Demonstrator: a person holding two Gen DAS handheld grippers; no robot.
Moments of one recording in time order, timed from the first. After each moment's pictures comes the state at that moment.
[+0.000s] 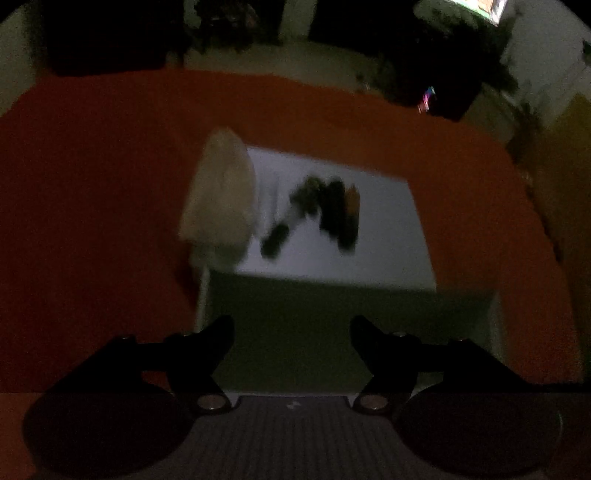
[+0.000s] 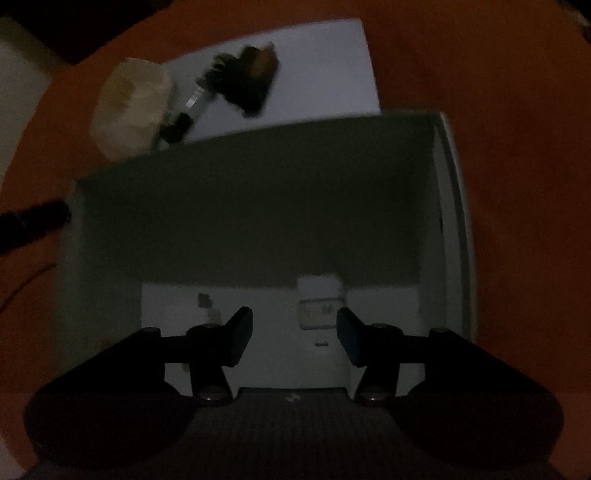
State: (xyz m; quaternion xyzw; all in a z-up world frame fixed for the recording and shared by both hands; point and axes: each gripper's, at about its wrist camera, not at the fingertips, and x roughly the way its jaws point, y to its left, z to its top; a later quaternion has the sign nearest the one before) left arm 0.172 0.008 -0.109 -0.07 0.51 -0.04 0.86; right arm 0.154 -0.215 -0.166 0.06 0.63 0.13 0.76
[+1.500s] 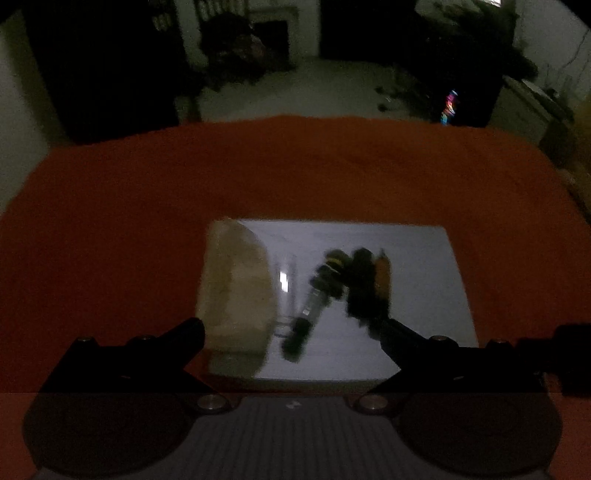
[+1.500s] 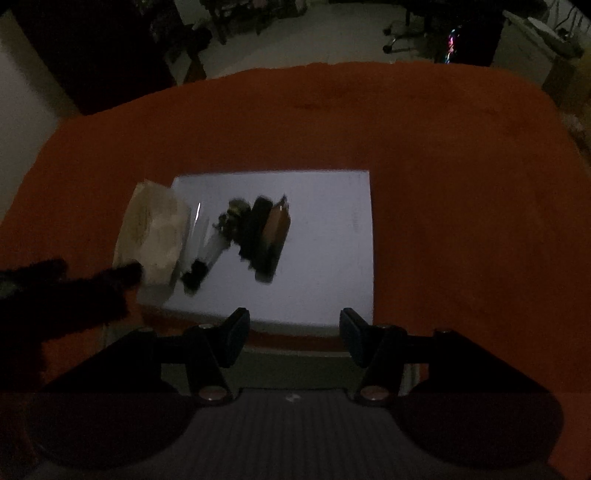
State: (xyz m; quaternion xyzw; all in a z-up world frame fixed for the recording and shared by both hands) left arm 0.278 -0.042 -0.123 0.02 0.49 -0.01 0.87; right arm 0.265 -0.185 -0.083 0.03 0.55 0.10 0.83
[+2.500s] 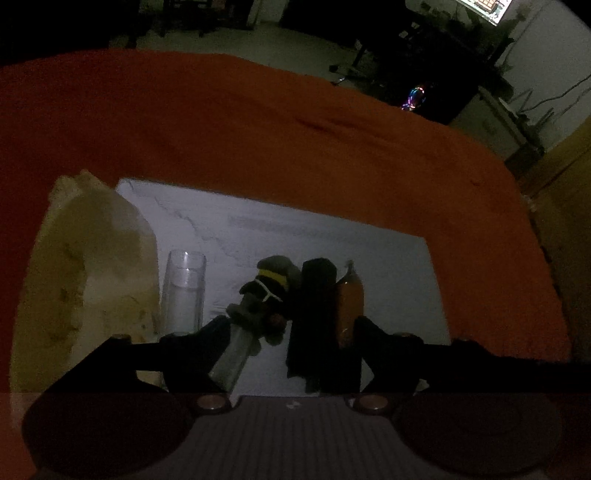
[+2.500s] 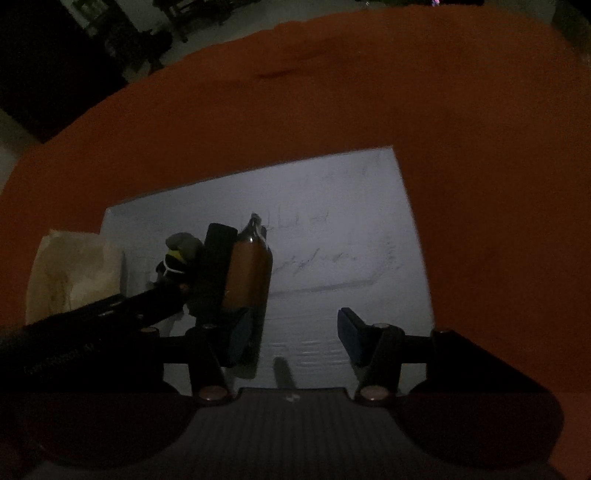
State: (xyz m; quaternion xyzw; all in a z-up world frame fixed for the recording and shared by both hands) left arm 0.385 -0.029 -0.262 -0.12 0.52 -0.12 0.84; right arm 0.375 -0.174 -0.237 0.11 0.58 0.07 0.81
